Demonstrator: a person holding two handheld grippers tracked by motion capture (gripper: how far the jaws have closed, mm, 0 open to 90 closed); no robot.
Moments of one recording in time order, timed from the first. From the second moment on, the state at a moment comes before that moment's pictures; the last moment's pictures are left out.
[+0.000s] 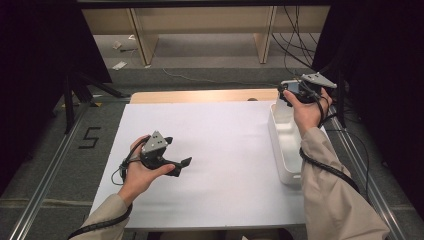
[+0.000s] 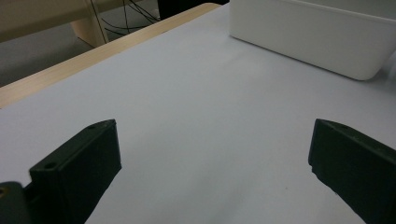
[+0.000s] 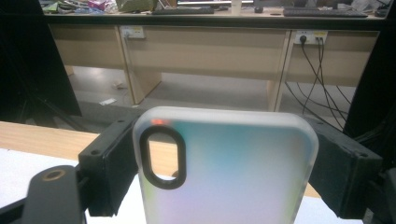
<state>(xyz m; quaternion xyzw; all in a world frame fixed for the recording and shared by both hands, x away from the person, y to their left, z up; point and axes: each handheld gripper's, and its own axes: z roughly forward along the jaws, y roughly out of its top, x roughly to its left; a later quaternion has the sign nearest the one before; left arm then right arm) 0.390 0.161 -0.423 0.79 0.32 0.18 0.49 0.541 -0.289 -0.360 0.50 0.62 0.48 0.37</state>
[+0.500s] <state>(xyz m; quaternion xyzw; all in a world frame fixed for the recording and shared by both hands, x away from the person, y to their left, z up) 0.390 0.160 -0.423 0.79 0.32 0.18 0.49 0.545 -0.287 -0.358 0.49 0.62 0.48 0.37</state>
